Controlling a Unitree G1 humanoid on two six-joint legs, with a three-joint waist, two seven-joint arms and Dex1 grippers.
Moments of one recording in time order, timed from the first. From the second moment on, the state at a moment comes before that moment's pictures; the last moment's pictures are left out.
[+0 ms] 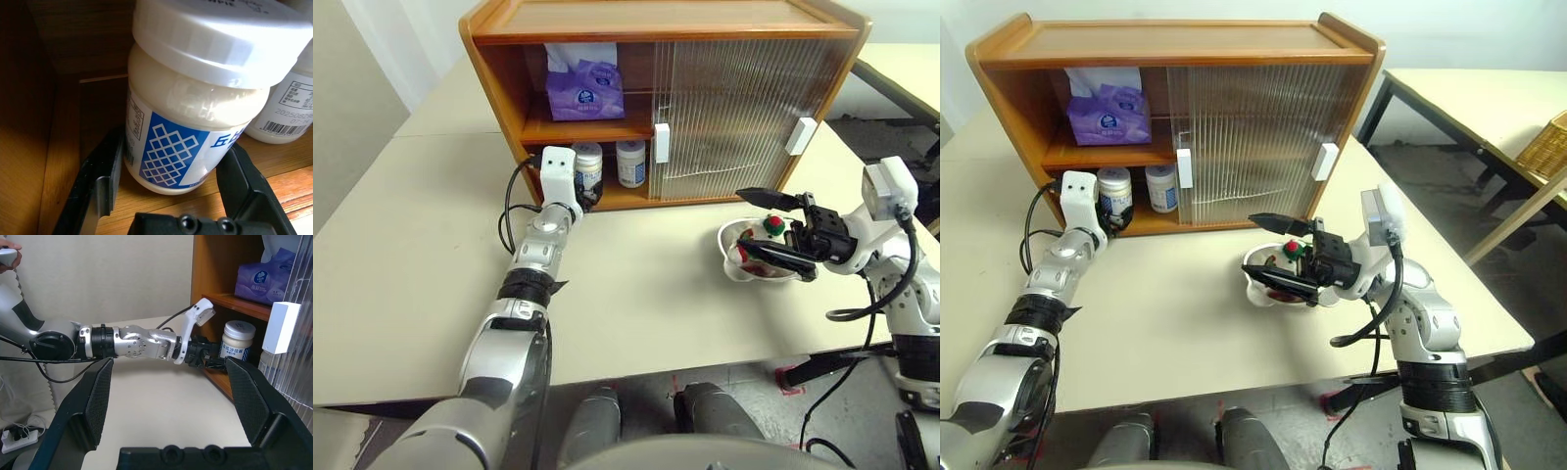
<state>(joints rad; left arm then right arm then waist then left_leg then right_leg) -0.68 0.25 0.06 0.75 -0.03 0.11 -0.17 -0.27 -0.57 -0.13 -0.08 0.74 0.29 1.30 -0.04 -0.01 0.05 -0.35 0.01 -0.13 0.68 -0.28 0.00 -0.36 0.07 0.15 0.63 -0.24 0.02</state>
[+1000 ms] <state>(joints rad) -0.66 0.22 0.09 0.69 -0.07 0.12 -0.14 -0.27 -0.57 -0.13 -0.09 0.74 0.29 1.30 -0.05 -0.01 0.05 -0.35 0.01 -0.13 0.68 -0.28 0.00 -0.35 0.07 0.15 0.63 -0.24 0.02</state>
